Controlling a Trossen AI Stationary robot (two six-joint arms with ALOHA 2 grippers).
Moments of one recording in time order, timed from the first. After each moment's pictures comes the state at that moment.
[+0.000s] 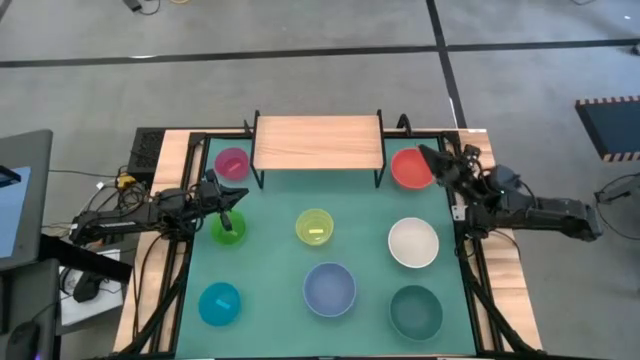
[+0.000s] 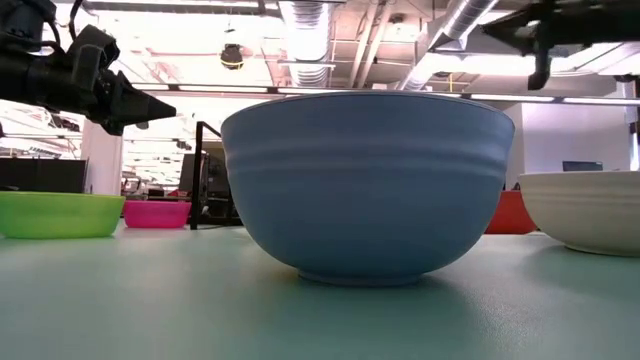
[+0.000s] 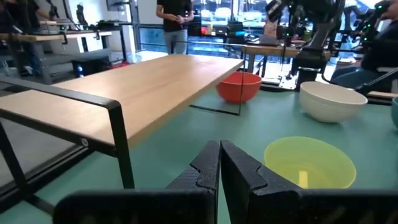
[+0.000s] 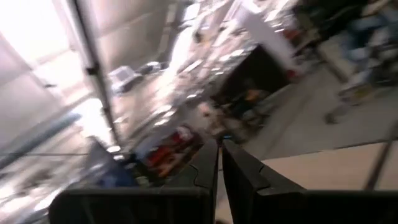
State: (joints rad) left arm 0.11 0.03 0.03 0.01 -0.33 -0.03; right arm -0.19 0.38 0.32 0.41 0.47 0.65
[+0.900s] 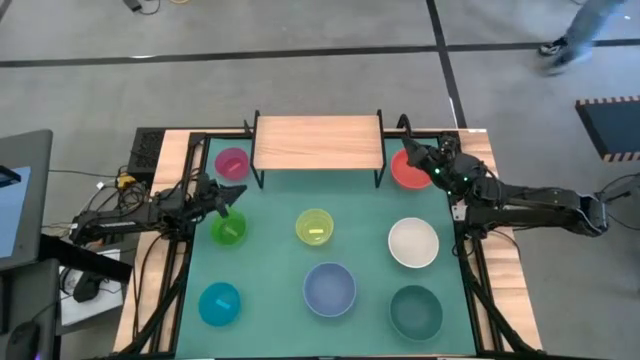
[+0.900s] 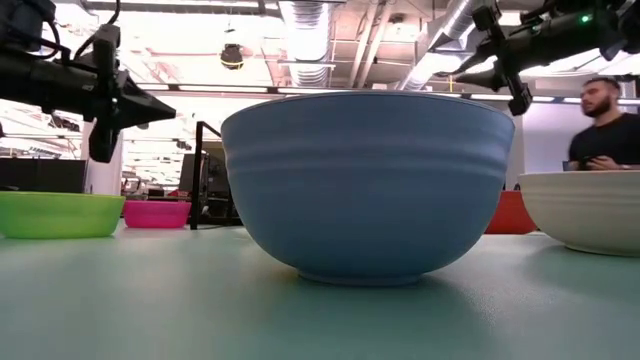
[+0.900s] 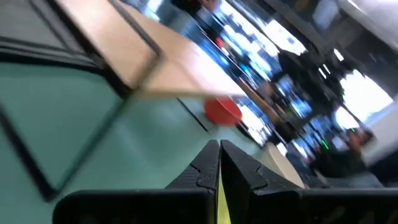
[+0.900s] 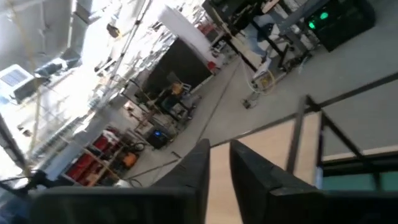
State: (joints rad) left arm 0.11 0.03 0.03 0.02 -0.42 -0.72; right arm -0.31 0.70 0.42 0.33 0.60 0.82
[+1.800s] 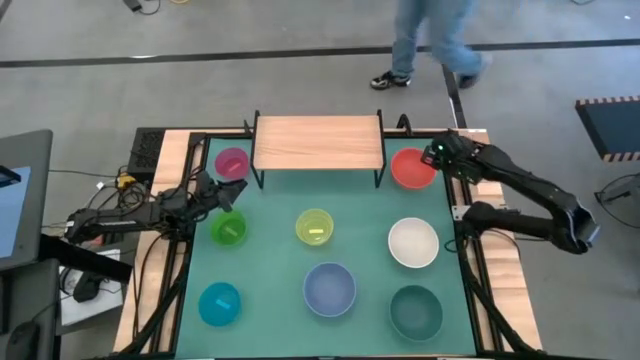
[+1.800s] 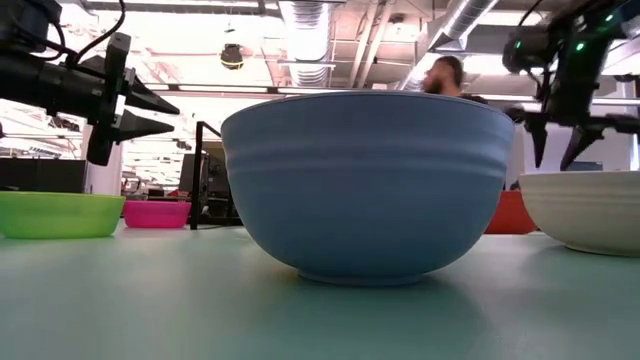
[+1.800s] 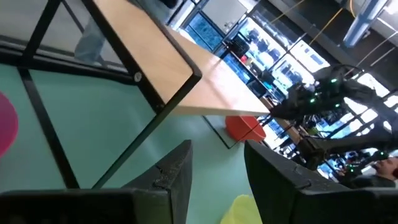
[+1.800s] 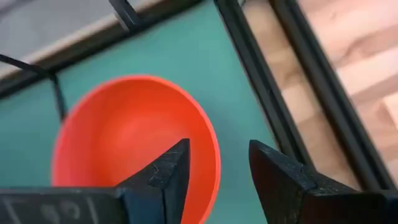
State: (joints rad) left arm 0.11 0.10 0.03 0.07 -0.52 -0.75; right arm -0.82 0.89 0.70 -0.95 0.35 1.09
